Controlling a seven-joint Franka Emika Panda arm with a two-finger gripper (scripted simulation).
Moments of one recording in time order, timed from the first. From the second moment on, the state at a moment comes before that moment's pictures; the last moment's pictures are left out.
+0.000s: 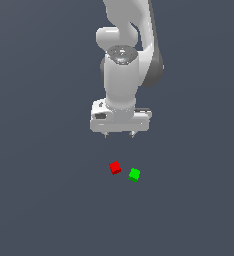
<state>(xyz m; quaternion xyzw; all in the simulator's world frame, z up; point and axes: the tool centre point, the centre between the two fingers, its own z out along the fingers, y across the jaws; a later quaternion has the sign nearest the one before) 0.014 0.009 0.201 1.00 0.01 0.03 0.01</state>
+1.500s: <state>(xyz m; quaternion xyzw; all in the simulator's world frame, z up) 0.066 -0.009 0.083 0.98 0.18 0.00 0.00</state>
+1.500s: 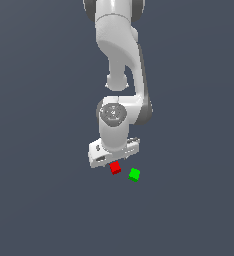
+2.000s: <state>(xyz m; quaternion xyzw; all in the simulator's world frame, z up) 0.073 -0.009 0.070 0.98 0.20 0.00 0.00</state>
